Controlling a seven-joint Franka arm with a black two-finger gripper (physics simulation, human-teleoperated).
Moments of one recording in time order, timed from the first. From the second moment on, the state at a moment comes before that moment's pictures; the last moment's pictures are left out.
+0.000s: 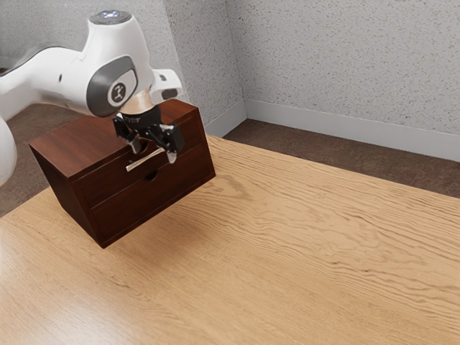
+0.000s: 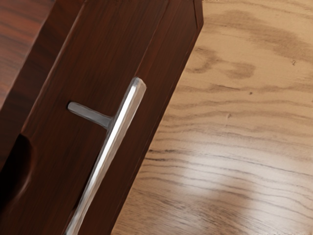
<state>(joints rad) 0.34 0.26 -0.11 -1.39 0.23 1.83 -0.05</state>
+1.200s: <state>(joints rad) 0.35 0.28 -0.10 -1.41 0.22 1.86 0.14</state>
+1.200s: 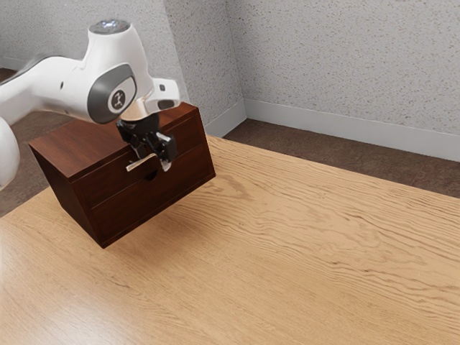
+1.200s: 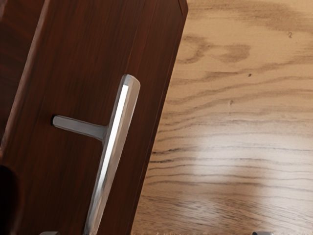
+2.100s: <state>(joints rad) 0.35 0.26 -0.10 -1.49 0.22 1.93 0.12</state>
